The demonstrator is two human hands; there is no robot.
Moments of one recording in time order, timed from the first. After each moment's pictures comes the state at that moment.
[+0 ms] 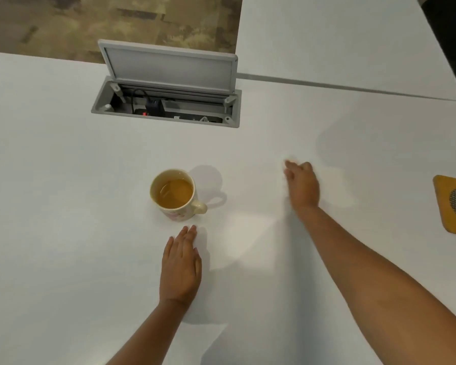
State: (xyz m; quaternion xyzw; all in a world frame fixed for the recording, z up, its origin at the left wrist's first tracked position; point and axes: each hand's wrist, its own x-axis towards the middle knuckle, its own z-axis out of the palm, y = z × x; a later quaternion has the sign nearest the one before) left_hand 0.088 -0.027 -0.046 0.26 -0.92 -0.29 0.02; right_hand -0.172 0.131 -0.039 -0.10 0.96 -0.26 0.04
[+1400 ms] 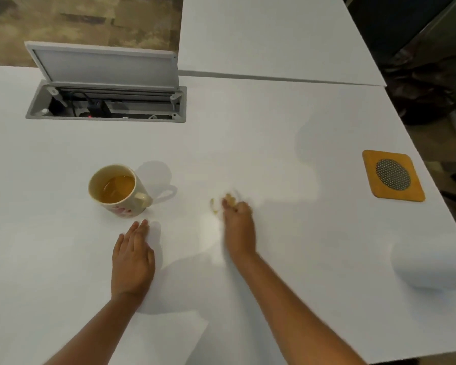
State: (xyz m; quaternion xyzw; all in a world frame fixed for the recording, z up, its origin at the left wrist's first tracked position) left_hand 0.088 -0.024 -0.053 0.25 -0.94 -0.24 0.03; right_hand -0.039 0.149 -0.039 0.07 0.89 -0.44 0.10
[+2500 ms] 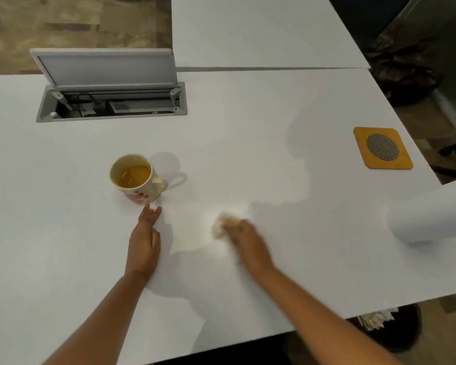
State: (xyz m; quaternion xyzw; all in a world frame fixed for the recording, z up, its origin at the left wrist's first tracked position) left_hand 0.100 -0.053 -0.050 0.21 -0.88 -0.43 0.05; right_hand 0.049 0.176 -0.020 -0.08 0.90 -0.38 0.19
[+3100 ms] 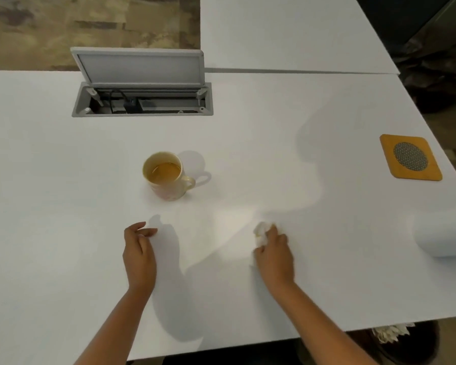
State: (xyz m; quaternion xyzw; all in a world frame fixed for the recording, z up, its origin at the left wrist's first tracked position) left_hand 0.142 -0.075 -0.035 0.39 -0.76 -0.51 0.15; right_hand 0.068 0.162 -0.016 0.06 0.97 -0.13 0.18
